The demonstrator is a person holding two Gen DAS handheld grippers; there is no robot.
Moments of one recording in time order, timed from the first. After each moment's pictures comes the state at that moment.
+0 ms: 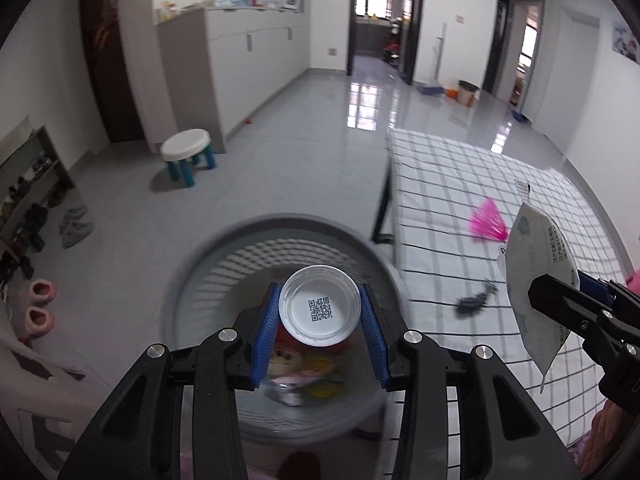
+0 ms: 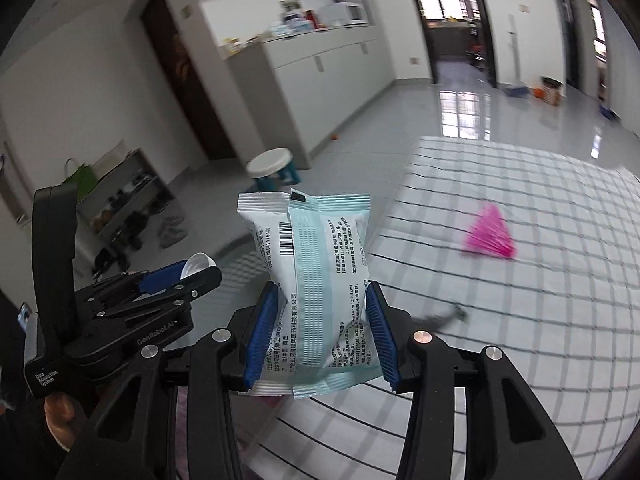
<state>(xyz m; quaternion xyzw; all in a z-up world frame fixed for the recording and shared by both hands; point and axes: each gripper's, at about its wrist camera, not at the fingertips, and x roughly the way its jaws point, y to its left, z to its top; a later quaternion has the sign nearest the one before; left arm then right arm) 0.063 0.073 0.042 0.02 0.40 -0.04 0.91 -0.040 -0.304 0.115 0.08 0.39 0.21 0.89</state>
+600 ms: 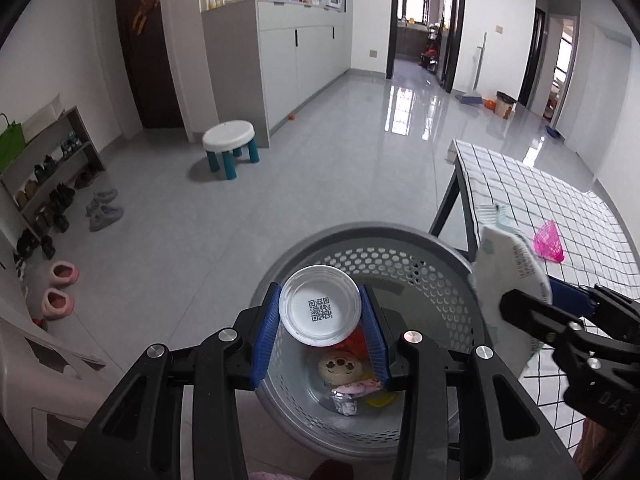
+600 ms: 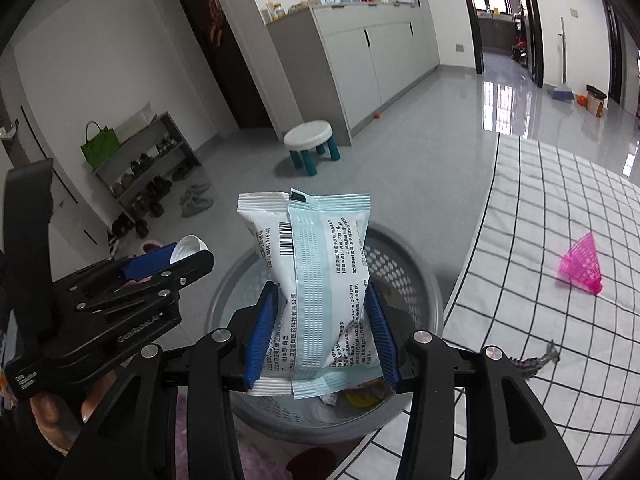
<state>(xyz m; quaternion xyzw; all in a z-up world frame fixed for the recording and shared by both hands) 0.086 0.148 0.030 0.00 0.41 0.01 0.91 0.008 -0.203 0.091 0.04 0.42 0.26 0.87</state>
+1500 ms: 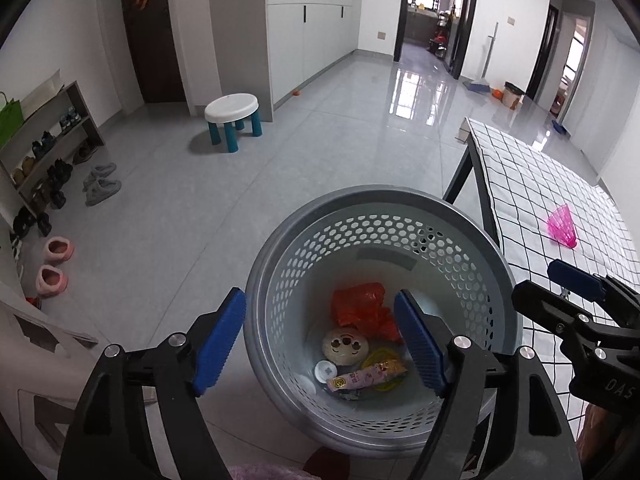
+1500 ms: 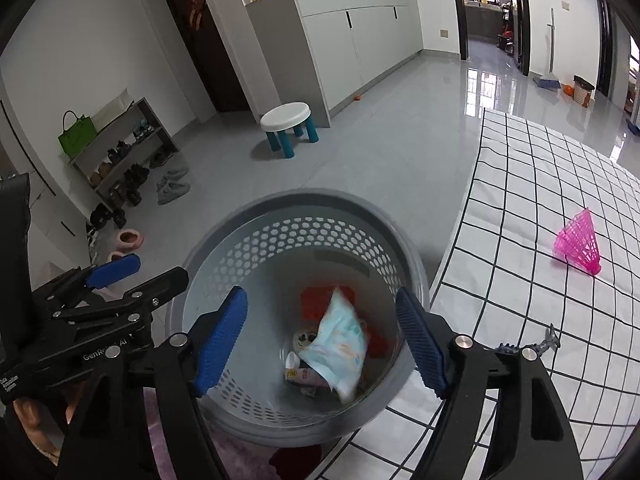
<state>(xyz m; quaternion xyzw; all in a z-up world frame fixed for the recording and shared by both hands) 0.083 0.163 0.003 -0.02 0.44 0.02 0.90 0.018 -0.201 0.065 0.03 0.45 0.23 0.86</state>
